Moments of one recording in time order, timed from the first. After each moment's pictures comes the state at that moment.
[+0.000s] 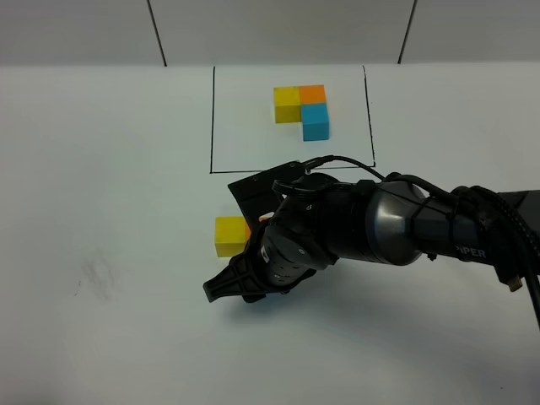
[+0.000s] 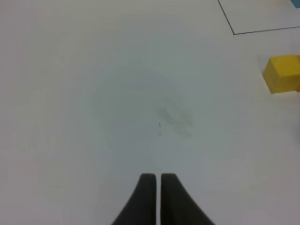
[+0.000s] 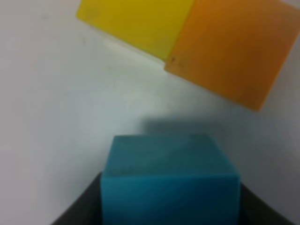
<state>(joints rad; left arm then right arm) 0.04 -0.01 -0.51 -0.09 1.07 0.15 0.88 1.99 -1.21 -0.12 0.51 0.57</state>
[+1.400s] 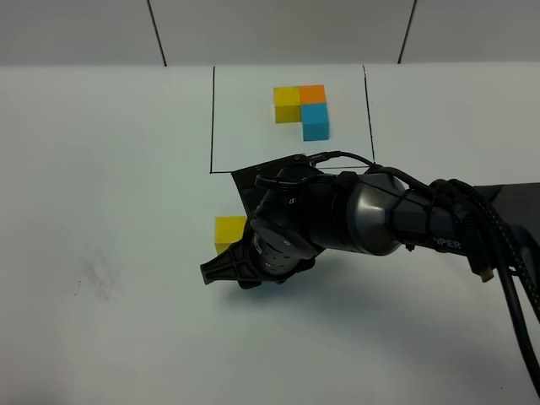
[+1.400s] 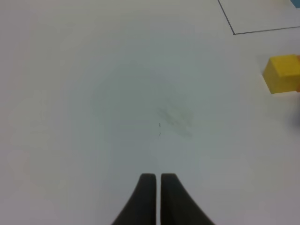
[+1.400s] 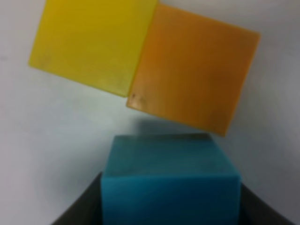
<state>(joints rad) 0.04 -0.01 -0.51 -0.09 1.07 0.15 0.88 2.04 -1.29 -0.21 0.60 0.75</state>
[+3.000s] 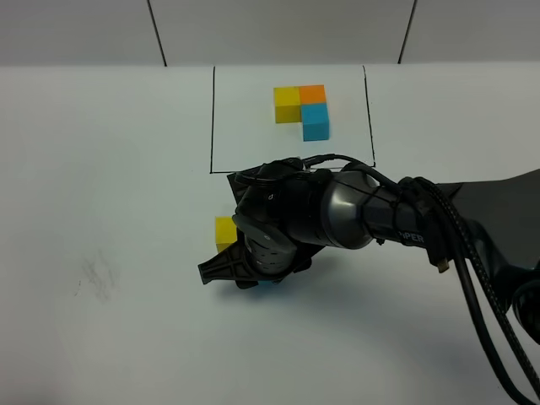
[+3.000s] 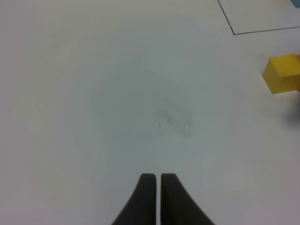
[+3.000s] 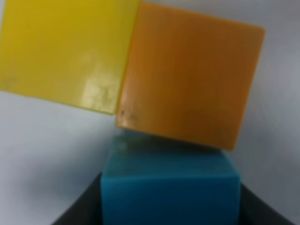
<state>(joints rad) 0.04 -0.01 -0.51 -0.09 1.07 0.15 0.88 2.12 -1.39 -0.22 0.70 0.77</state>
